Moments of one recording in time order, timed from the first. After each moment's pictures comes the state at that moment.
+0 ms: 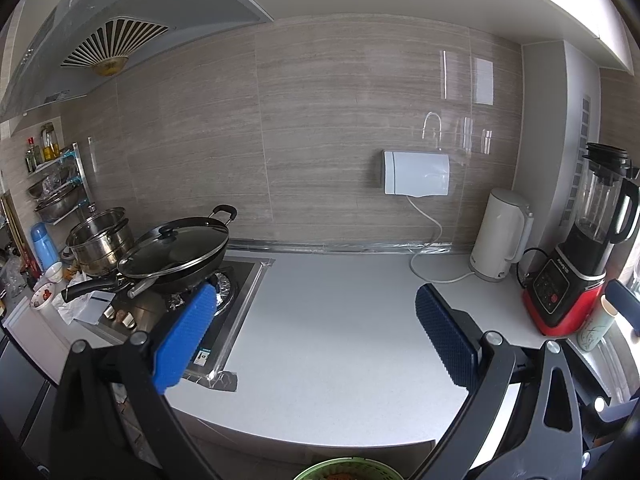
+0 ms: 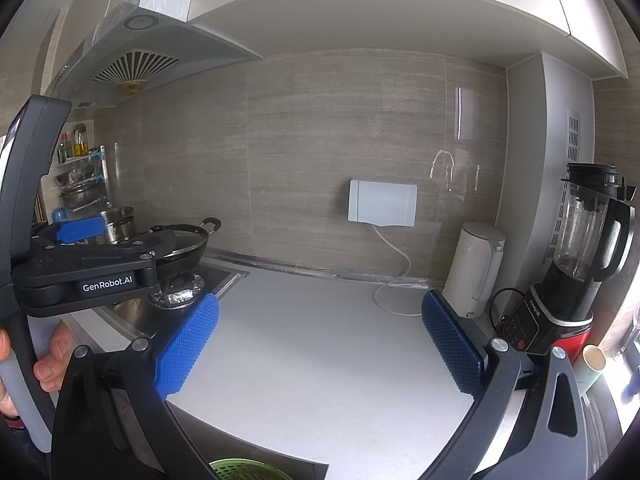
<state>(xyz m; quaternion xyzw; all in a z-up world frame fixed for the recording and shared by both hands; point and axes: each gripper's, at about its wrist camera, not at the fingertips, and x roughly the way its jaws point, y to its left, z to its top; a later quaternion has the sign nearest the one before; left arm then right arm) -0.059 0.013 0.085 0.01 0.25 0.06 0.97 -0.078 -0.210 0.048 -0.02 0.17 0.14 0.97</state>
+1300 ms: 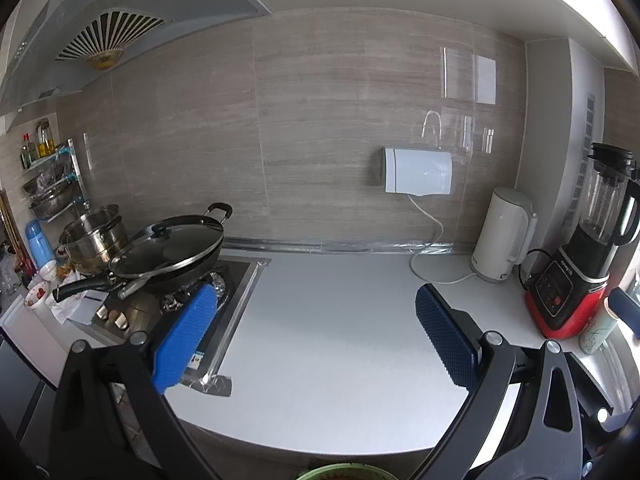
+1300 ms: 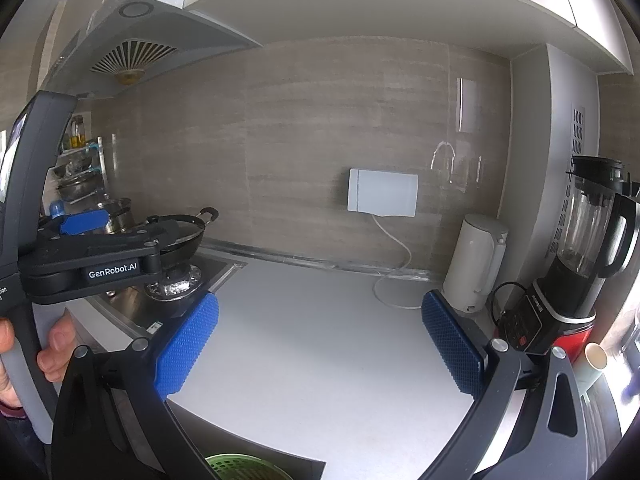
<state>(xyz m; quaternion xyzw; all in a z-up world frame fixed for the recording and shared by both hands) -0.040 0.014 0.073 0.01 0.25 0.06 0.97 -0.068 -0.207 0.041 -0.03 0.19 0.14 0.97</state>
